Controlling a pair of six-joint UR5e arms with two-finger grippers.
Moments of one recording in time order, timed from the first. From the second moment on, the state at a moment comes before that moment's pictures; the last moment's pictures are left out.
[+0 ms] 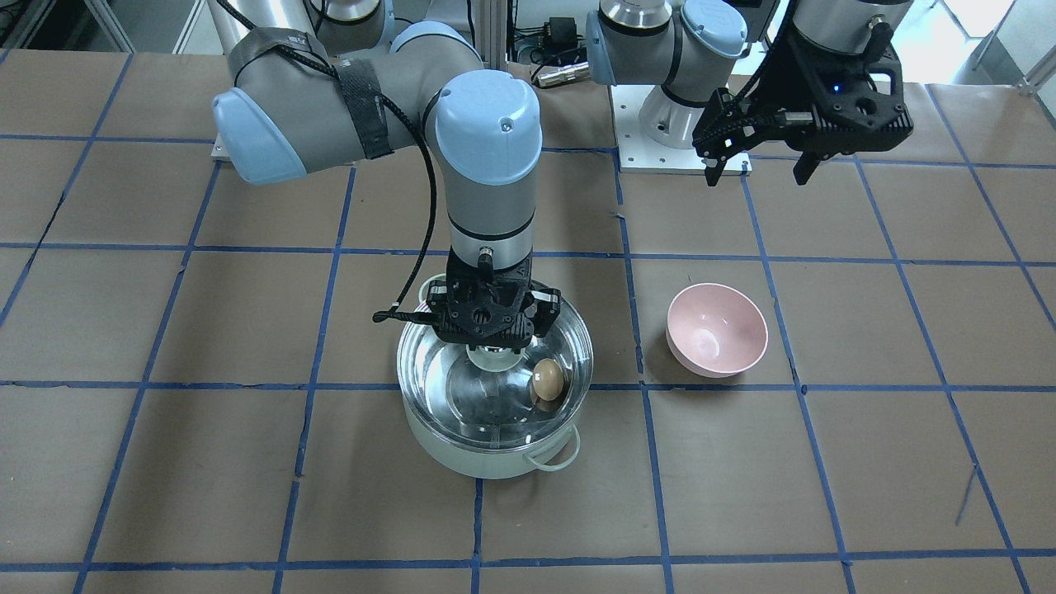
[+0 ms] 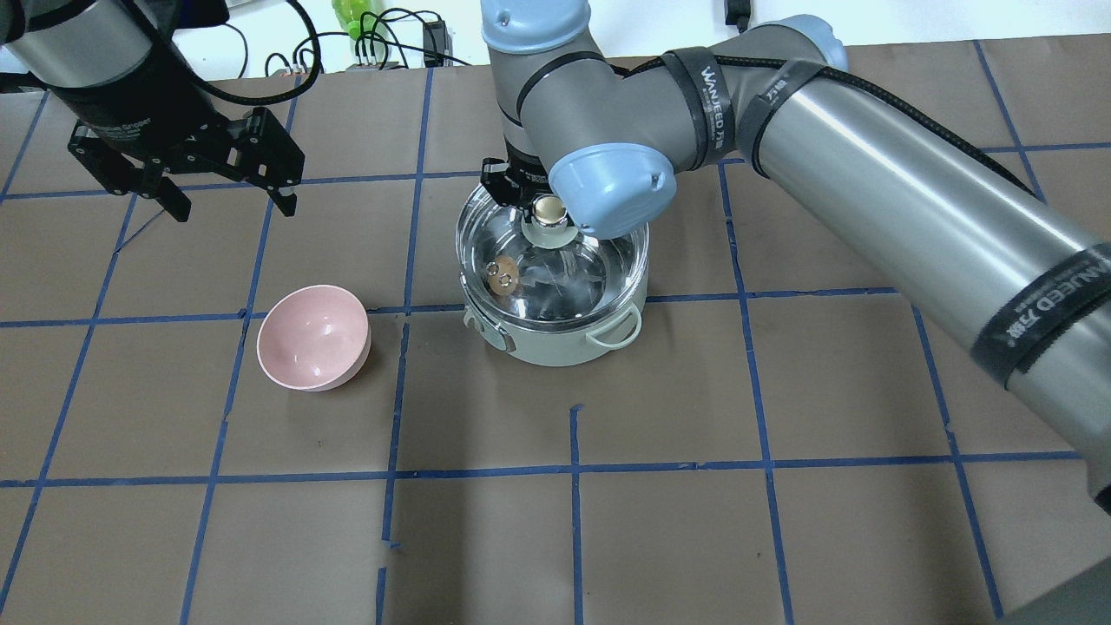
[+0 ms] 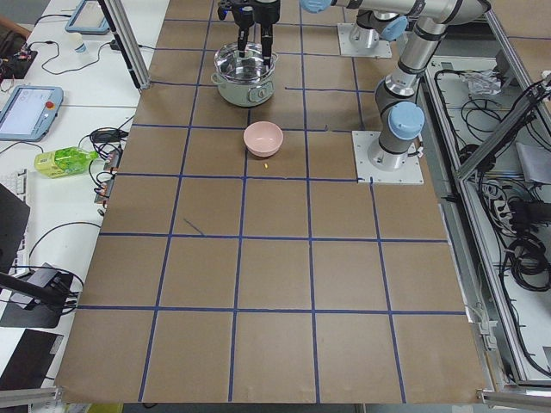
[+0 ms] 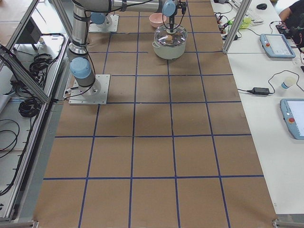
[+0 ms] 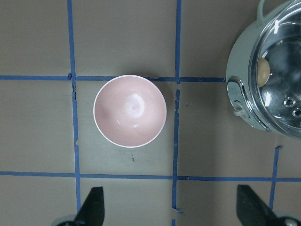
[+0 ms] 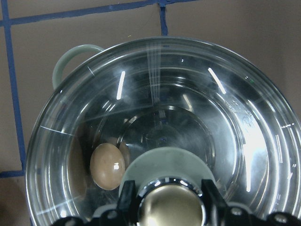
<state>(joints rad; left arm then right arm) -1.52 -1.53 -1.51 -1.68 1.60 0.02 1.98 -1.16 1.43 -1.96 -1.59 0.51</state>
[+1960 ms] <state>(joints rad) -1.52 -1.53 -1.51 -1.68 1.60 0.02 1.98 -1.15 1.45 -1.99 -1.58 0.42</state>
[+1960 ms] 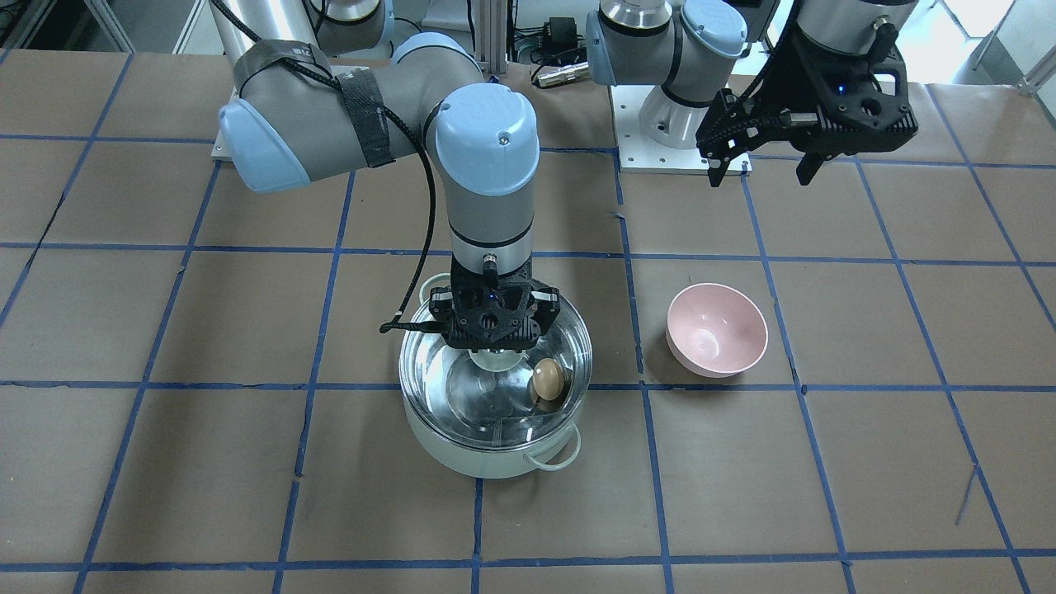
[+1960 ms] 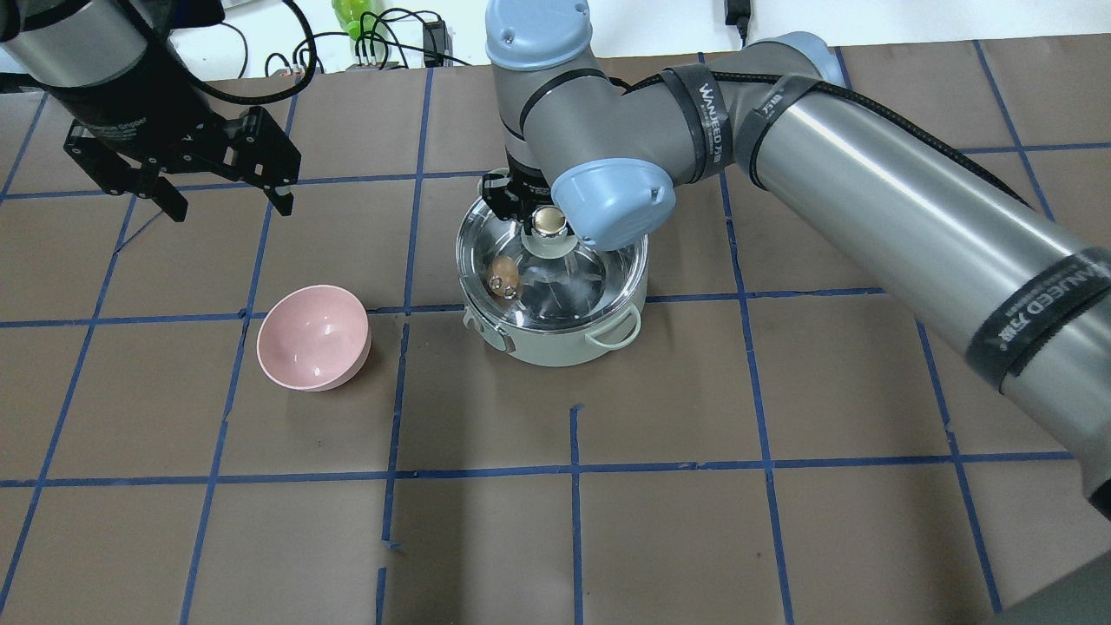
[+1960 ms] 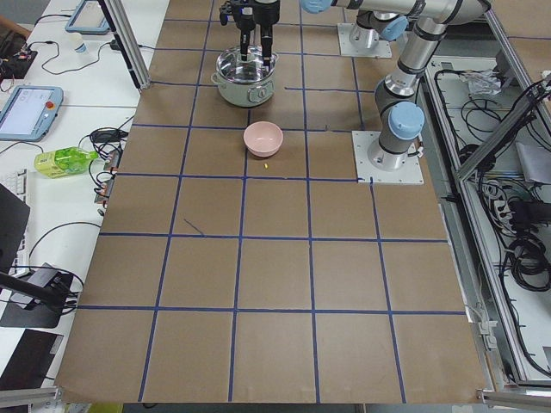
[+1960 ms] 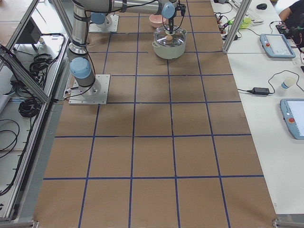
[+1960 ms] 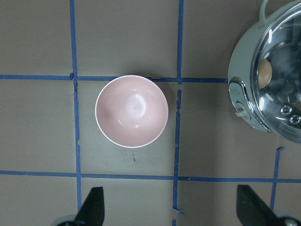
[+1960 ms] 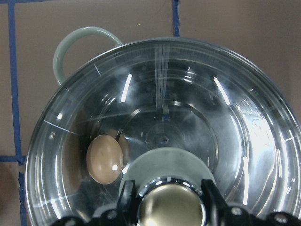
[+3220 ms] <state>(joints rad) -1.52 -1.53 -1.51 -1.68 1.60 0.02 1.98 -1.18 1.48 -2.01 -1.58 0.40</state>
